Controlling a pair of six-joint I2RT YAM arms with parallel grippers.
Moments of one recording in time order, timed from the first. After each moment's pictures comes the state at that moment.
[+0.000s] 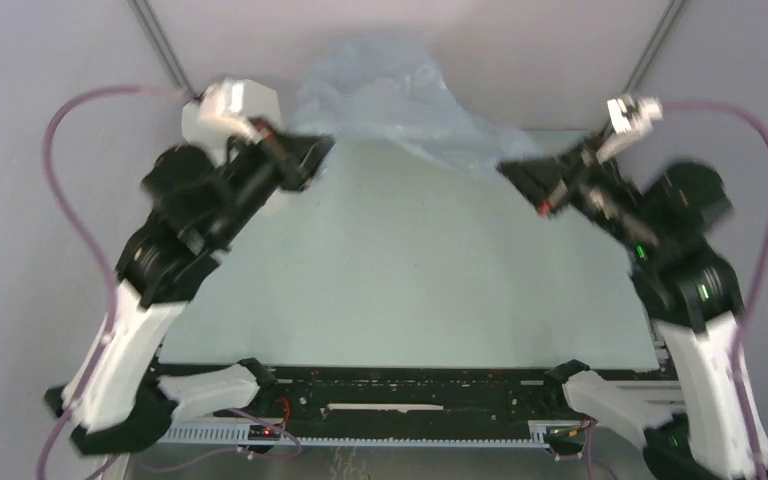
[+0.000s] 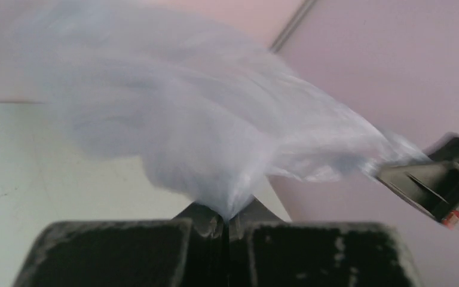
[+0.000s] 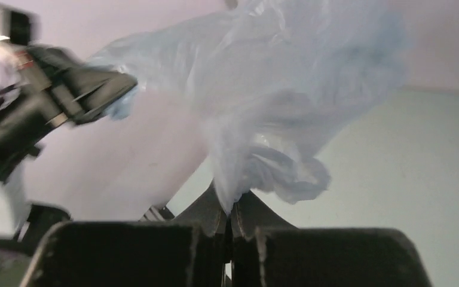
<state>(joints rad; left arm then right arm) -0.69 1.22 1.85 -0.63 -0.16 -0.54 0.33 1.10 1.71 -0.64 -0.35 0.56</state>
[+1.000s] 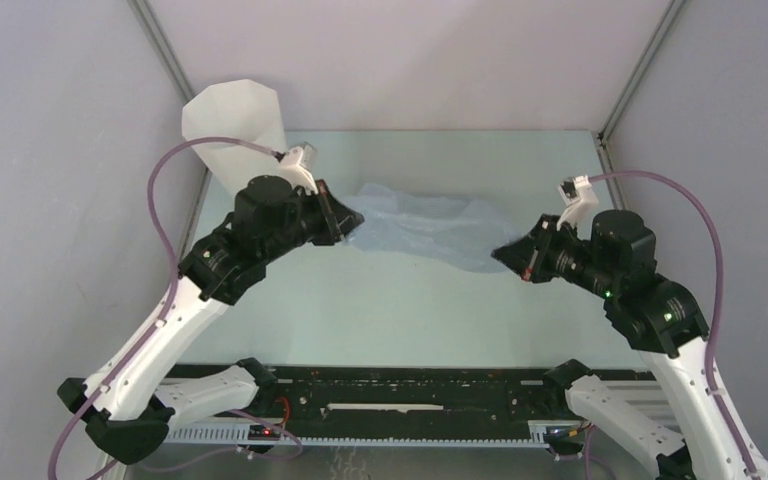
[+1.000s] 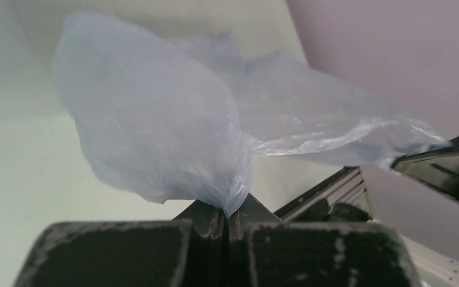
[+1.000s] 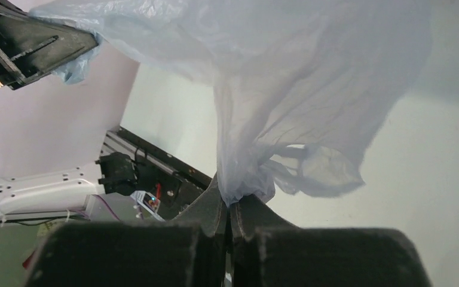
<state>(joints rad) -0.68 1.02 1.31 -0.62 0.00 -0.65 0.44 0.78 1.21 -0.81 -0.27 0.57</state>
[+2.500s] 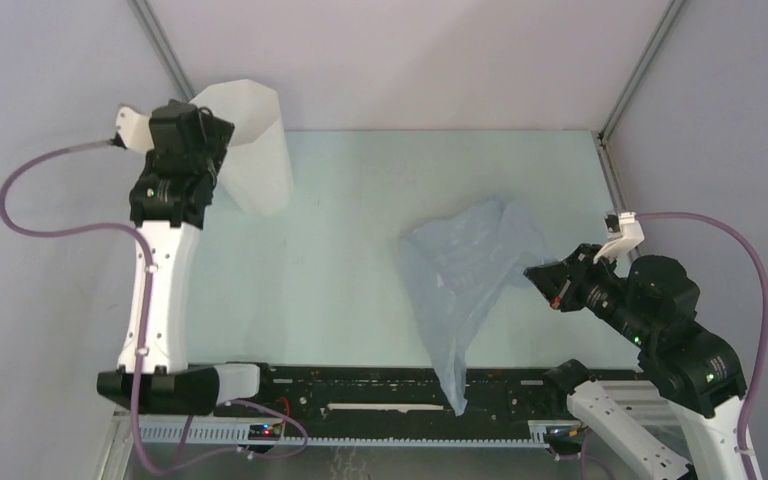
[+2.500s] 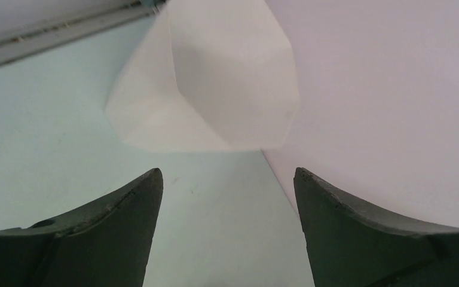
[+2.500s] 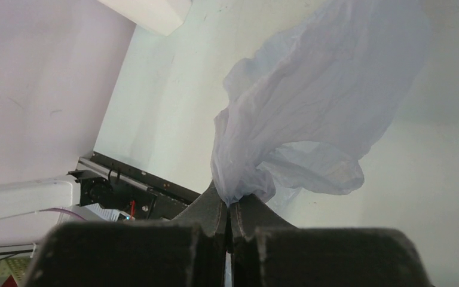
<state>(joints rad) -0.02 1.23 1.59 -0.77 -0.42 -1.00 0.44 0.55 1.17 -0.97 -0.09 0.56</state>
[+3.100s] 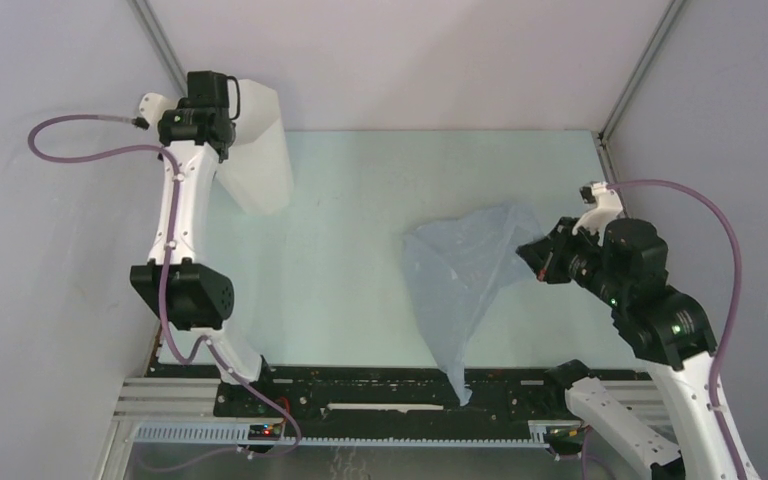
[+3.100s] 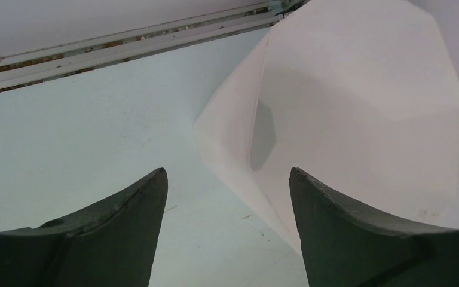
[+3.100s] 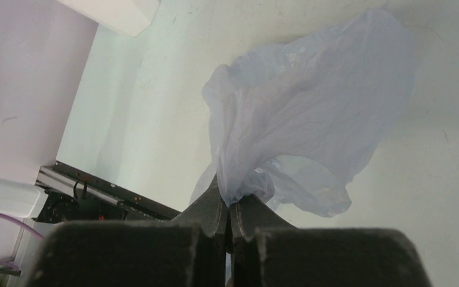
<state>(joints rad) 0.02 1.72 2.01 -1.14 -0.67 -1.11 0.37 0.68 1.18 -0.91 -0.11 0.45</state>
